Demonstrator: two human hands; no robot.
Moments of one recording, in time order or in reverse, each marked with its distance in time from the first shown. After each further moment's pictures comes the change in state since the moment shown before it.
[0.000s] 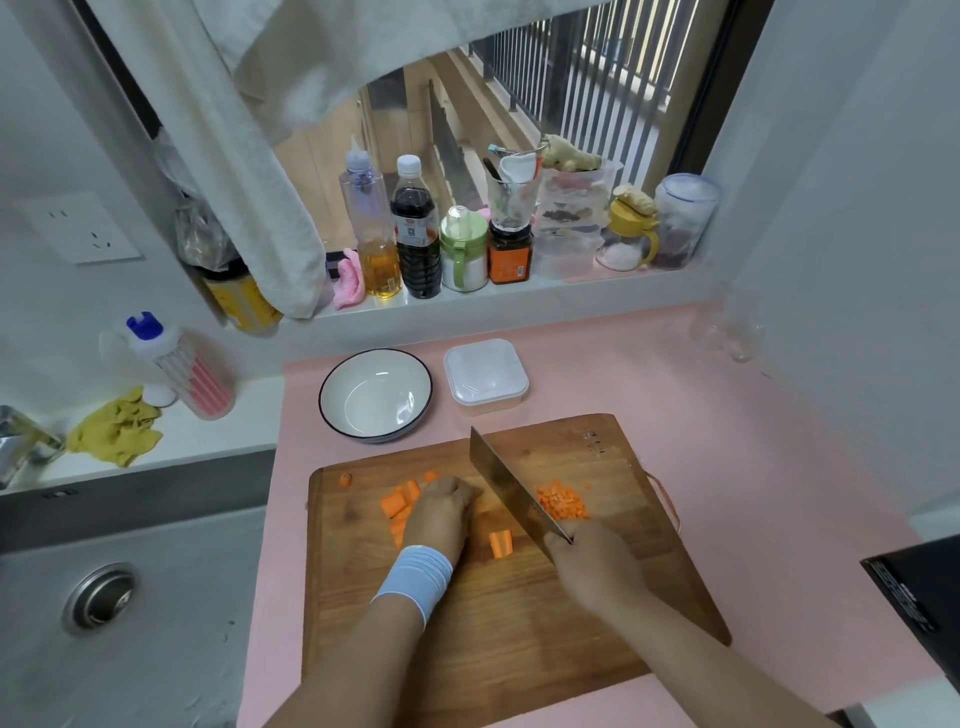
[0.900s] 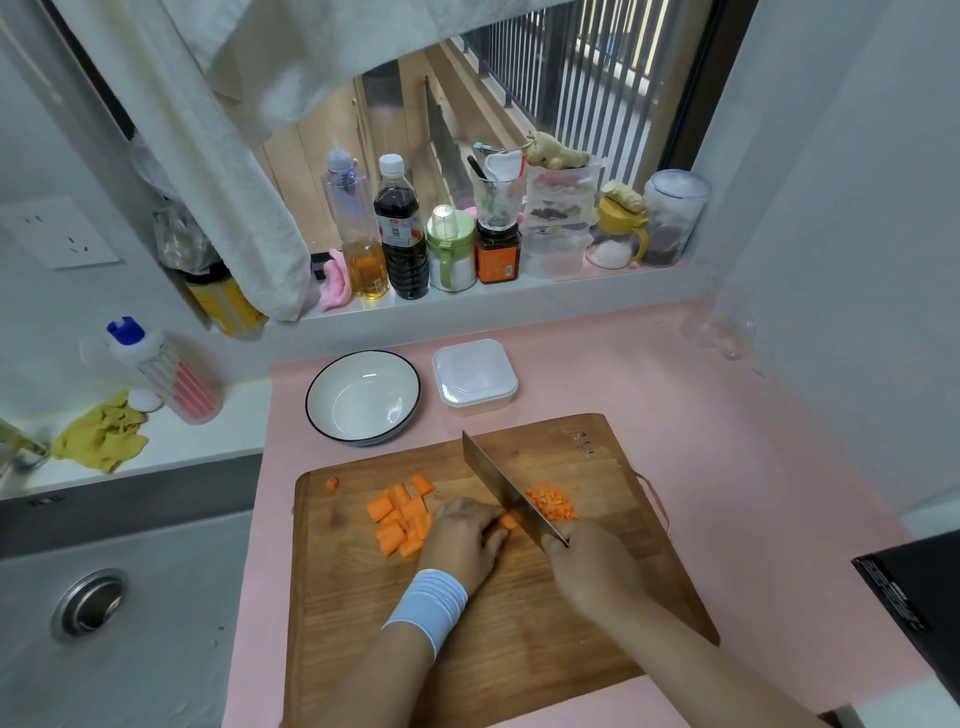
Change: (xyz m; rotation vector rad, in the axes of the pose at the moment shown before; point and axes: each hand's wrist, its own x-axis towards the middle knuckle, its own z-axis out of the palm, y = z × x) left_hand -0.017 0.043 0.011 -0.085 -0.009 0.081; right_hand 0.001 0.009 -0.008 -0.048 0.024 -0.028
